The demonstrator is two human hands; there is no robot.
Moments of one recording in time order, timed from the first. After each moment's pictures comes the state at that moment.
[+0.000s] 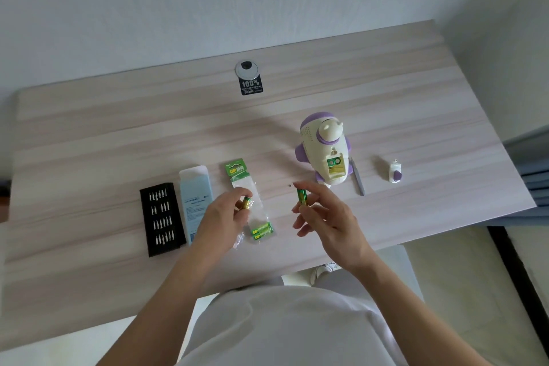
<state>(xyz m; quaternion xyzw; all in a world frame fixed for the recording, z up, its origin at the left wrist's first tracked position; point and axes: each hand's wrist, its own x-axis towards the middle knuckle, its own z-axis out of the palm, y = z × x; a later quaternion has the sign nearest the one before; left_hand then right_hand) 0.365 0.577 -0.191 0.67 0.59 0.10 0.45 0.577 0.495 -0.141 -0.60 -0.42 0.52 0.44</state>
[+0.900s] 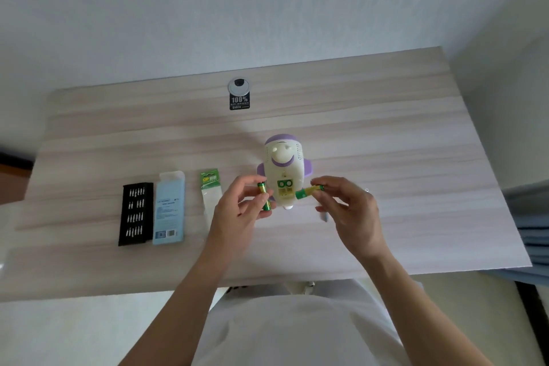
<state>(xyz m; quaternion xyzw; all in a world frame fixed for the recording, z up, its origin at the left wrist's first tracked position) 0.523 0.549 -0.113 0.48 0.58 0.36 0.55 0.724 0.522 -0.132 -0.60 -0.43 0.46 0.50</state>
